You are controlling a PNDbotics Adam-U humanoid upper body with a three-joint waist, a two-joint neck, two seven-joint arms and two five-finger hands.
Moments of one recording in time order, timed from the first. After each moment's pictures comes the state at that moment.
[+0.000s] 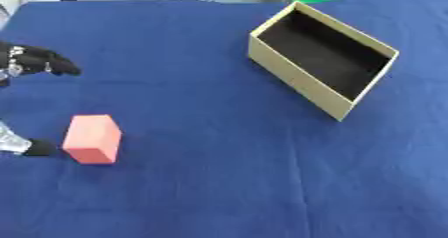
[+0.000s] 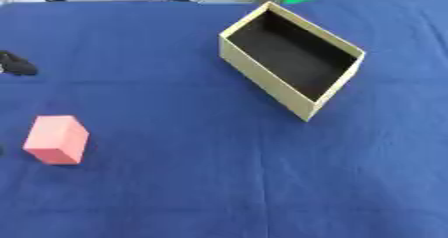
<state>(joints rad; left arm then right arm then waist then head) -0.36 1.07 -0.08 -1.84 -0.35 -0.25 -0.65 -0.35 -0.61 -0.13 -1.98 0.25 0.09 -0.52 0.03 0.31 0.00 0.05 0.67</state>
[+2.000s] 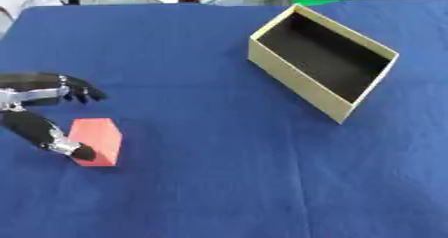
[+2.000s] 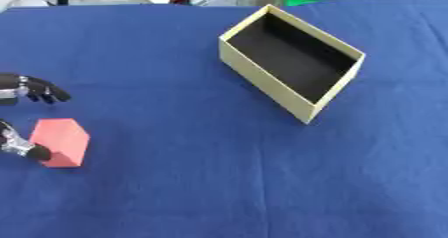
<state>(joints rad) -0.49 1.00 -0.31 -1.65 -0.39 -0.02 -0.66 -0.35 -0.61 -0.12 -1.98 0.25 0.08 -0.51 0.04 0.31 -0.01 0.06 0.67</state>
